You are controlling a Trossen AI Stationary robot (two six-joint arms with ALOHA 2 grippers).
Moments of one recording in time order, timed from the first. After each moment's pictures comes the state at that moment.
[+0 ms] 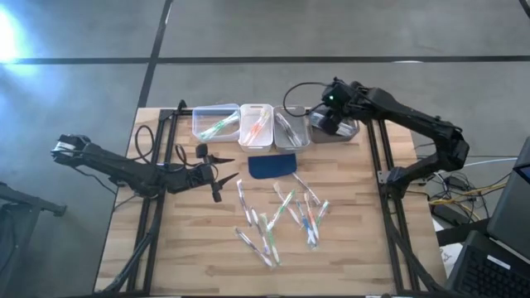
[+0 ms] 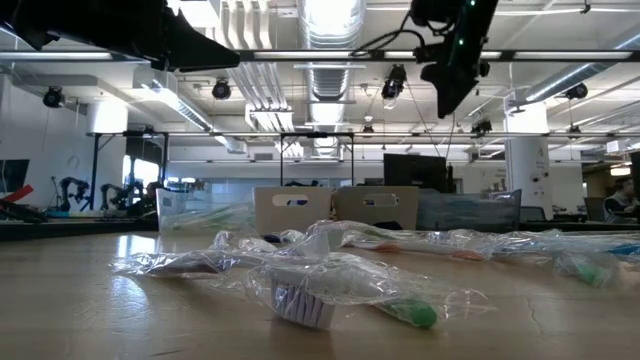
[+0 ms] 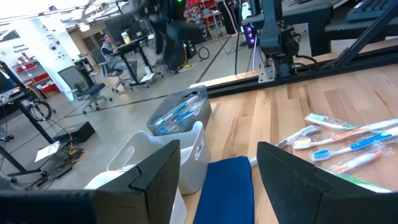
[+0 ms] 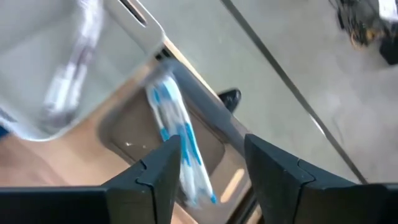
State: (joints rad) left arm -0.22 0.93 0.42 0.43 -0.58 0.26; right arm -0.55 1.41 1.37 -1.03 0.46 0.03
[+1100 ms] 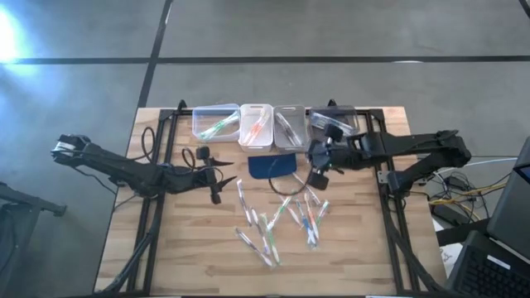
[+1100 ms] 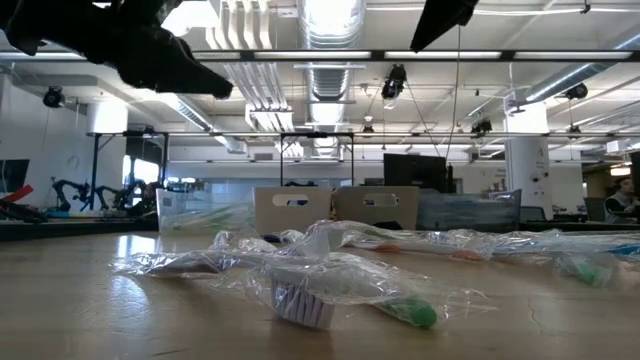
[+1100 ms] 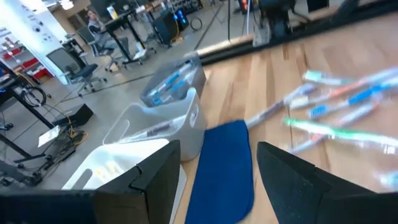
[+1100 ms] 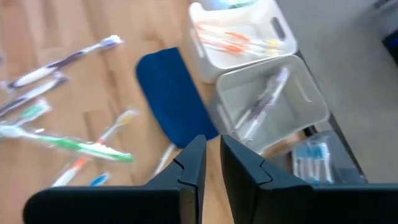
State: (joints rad) left arm -0.22 0.93 0.42 0.27 -0.58 0.24; right arm 0.10 1.41 1.45 -1.04 0.46 0.27
